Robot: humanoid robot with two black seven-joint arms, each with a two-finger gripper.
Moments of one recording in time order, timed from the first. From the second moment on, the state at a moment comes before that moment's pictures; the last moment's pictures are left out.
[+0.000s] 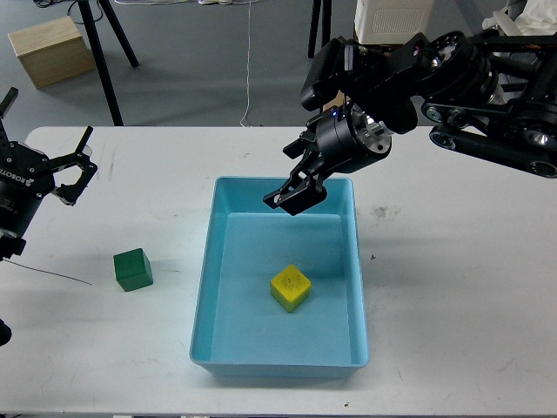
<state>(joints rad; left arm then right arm) -0.37 0.84 -0.73 -1.46 -0.19 -0.44 -0.49 1.56 -0.37 -0.06 1.15 -1.69 0.49 0.49</state>
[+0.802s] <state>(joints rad) -0.75 0.95 -0.72 -1.37 1.80 -0.17 -0.49 1.02 -0.64 0.60 1.05 -0.72 0.21 0.49</state>
